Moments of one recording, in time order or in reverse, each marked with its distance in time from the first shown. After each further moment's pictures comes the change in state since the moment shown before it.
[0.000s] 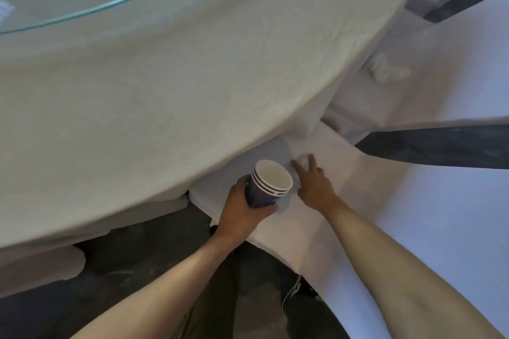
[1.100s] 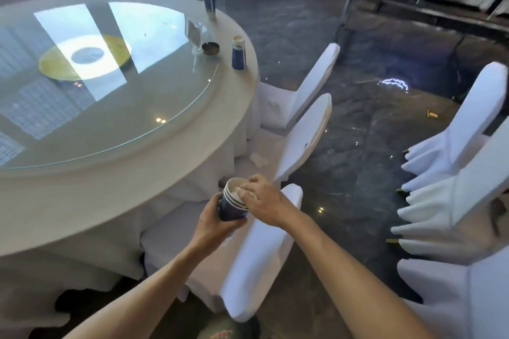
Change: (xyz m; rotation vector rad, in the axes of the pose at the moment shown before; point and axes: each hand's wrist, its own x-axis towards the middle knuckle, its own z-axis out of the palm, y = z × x) left_hand -0.276 0.263 0.097 0.039 0.093 0.404; right_hand -0.433 0.110 -0.260 0.562 0.362 -0.372
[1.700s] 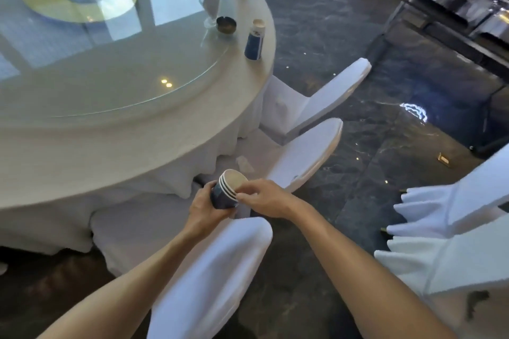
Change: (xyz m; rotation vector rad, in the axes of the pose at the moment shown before) left_hand 0.131 0.023 0.091 -0.098 0.160 -0.154; right_hand 0.120 0.075 -0.114 -0.153 -0.372 0.011
